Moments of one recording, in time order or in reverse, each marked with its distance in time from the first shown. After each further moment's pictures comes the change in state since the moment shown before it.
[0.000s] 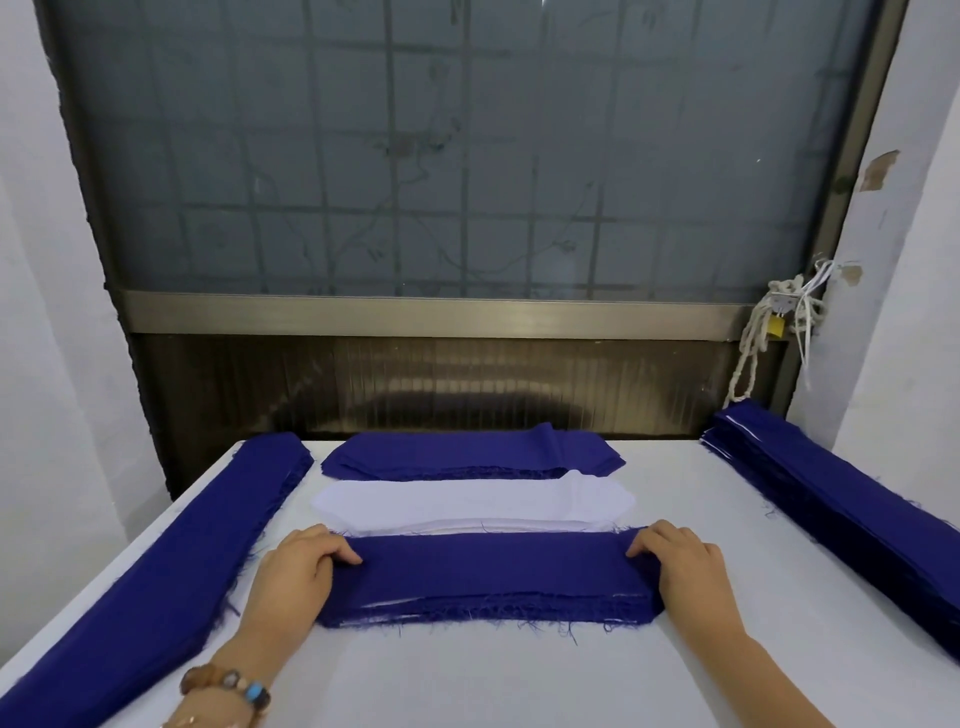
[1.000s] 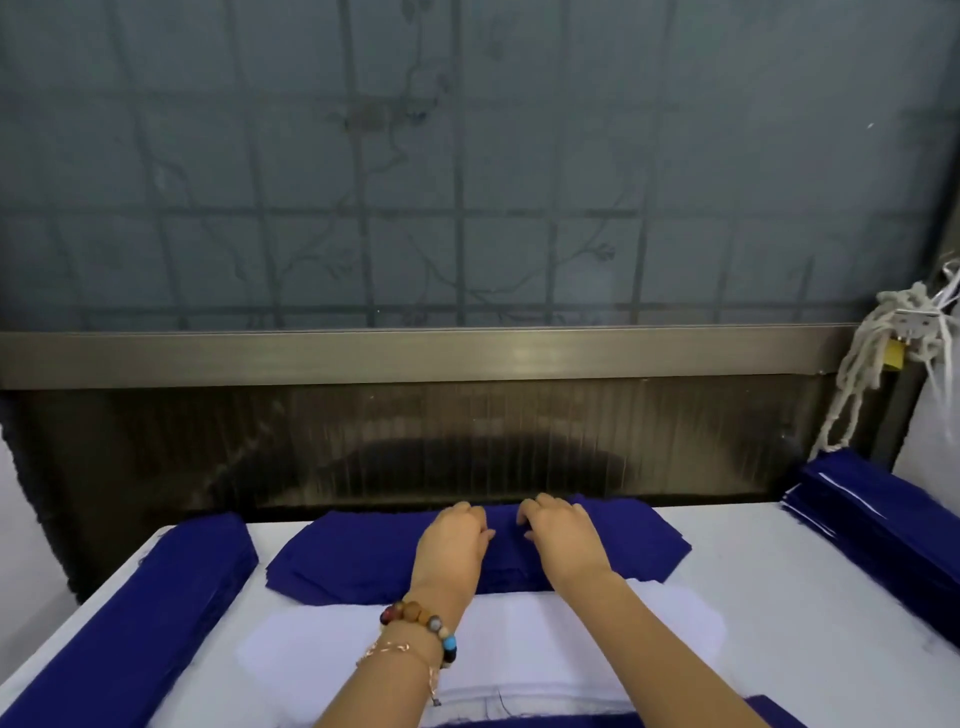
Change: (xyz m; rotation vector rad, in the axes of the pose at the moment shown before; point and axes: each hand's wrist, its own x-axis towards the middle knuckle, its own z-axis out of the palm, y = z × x) left_hand 0.207 0.087 0.164 0.242 -0.285 0.038; right_hand 0.223 -0.116 0.105 -0.042 -0.163 -0.199
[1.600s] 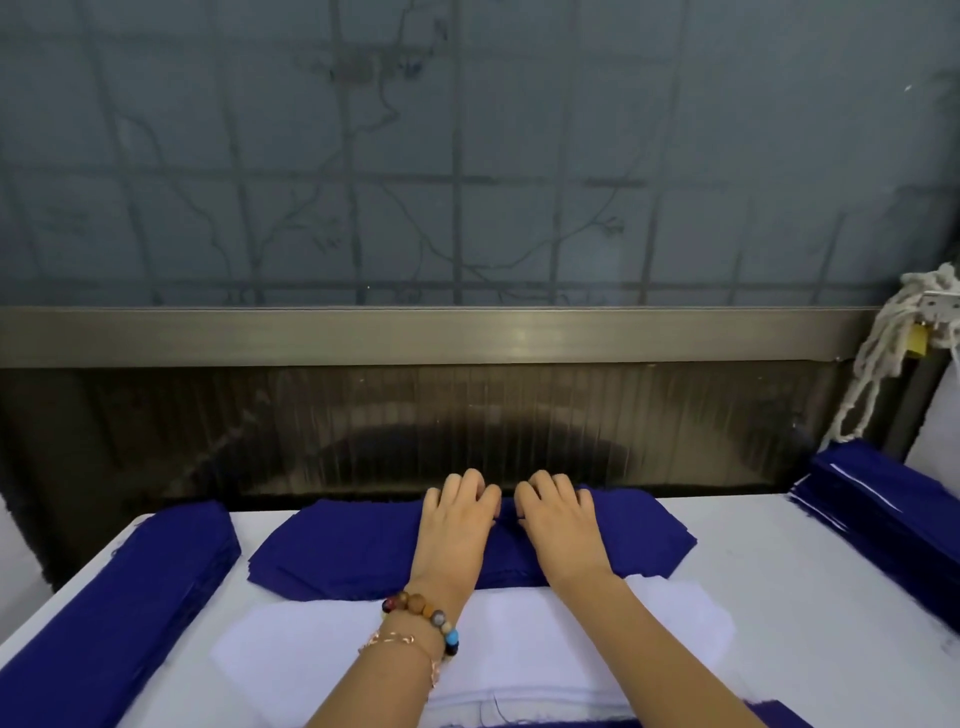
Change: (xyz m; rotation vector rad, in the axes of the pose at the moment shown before) left_hand 0.008 -0.007 0.027 0.187 0.240 0.220; right_hand 0.001 0.002 0.019 -0.068 0.164 -0.051
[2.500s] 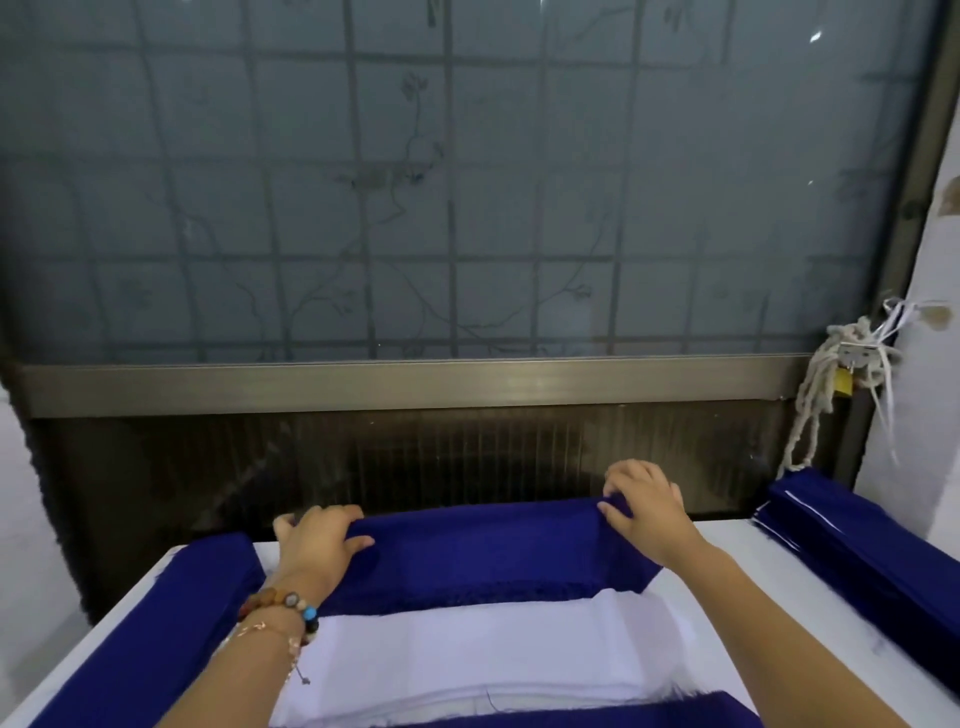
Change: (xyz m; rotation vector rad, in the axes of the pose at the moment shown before) left_hand -0.029 -0.118 -0.090 -0.019 -0.153 -0.380; right_hand -0.015 0.105 -0.092 0.185 -0.044 0.110
